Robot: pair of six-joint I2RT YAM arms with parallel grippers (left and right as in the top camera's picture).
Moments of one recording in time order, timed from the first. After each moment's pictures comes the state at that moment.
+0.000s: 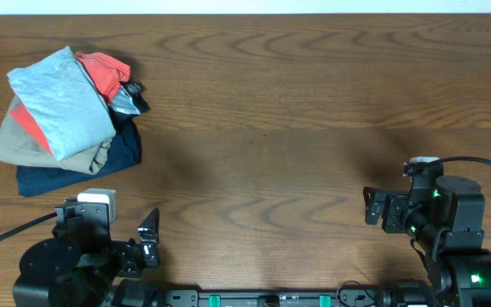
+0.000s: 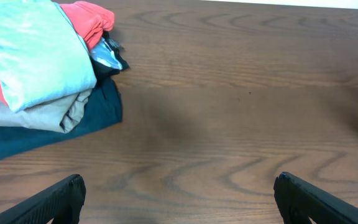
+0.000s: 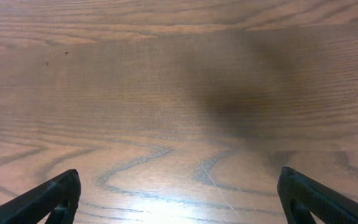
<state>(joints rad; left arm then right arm) -0.17 0.49 1.13 -1.26 0.02 -0.15 0.03 0.64 0.73 -0.93 -0.11 0.12</state>
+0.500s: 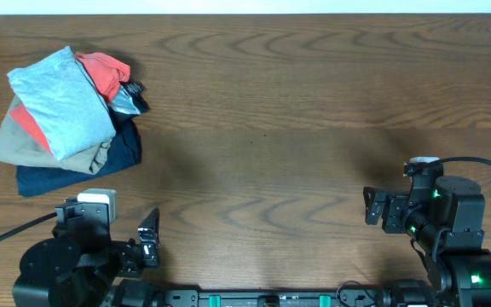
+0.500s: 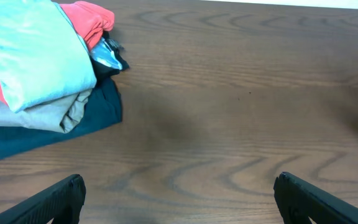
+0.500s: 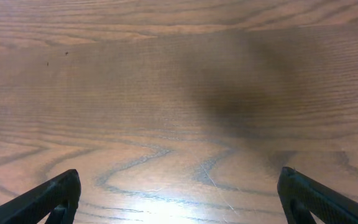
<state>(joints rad) -0.17 0.49 1.13 -1.26 0.02 -0.15 0.03 0.63 0.73 -0.93 -0.11 0.12</state>
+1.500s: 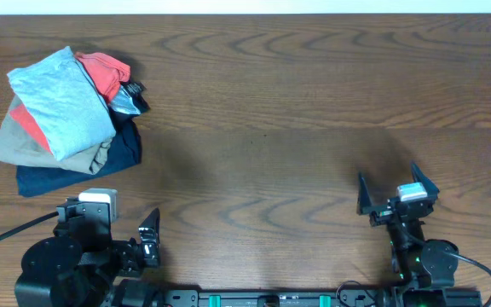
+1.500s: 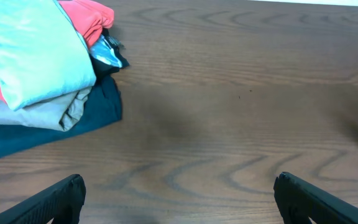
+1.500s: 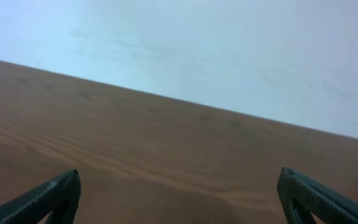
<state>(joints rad) -0.17 0.49 1.13 -1.26 0.02 -0.15 0.03 0.01 0.01 -0.01 -0.11 -0.13</state>
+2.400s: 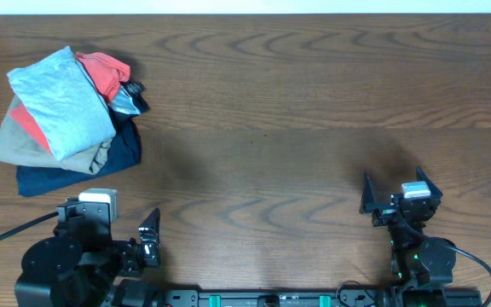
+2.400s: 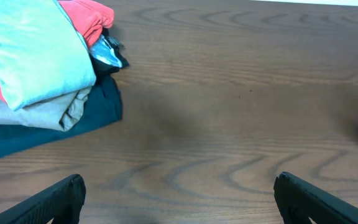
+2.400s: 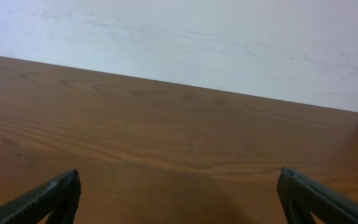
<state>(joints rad) -0.17 0.49 1.13 -1.26 0.02 -0.15 0.03 0.01 0.01 -0.07 -0.05 -0.11</state>
